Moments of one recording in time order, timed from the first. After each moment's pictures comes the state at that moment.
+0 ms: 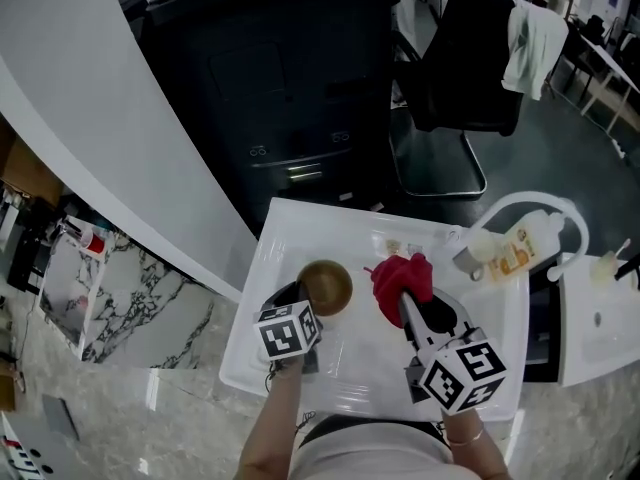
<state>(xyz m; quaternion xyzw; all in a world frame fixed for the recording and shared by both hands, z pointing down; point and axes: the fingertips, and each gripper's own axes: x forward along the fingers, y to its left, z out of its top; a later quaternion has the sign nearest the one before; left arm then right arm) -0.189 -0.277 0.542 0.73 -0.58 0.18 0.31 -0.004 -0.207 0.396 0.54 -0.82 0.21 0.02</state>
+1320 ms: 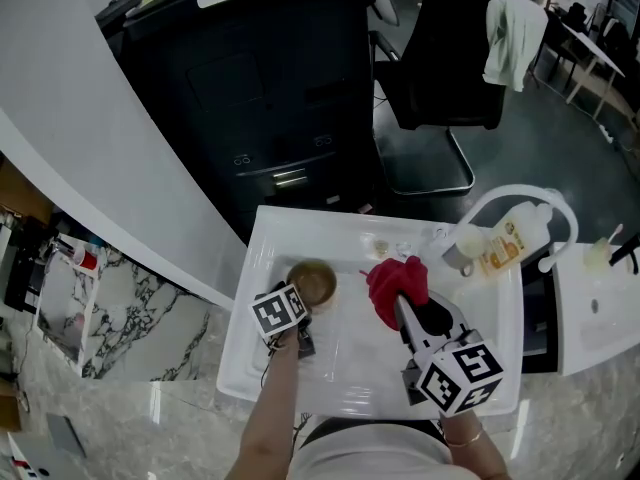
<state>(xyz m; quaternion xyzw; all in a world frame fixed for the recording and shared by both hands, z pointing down) -0.201 -0.313 0.602 0.68 -0.60 0.19 0.38 0.007 -0.202 0.395 0.55 -0.80 0.22 0.01</state>
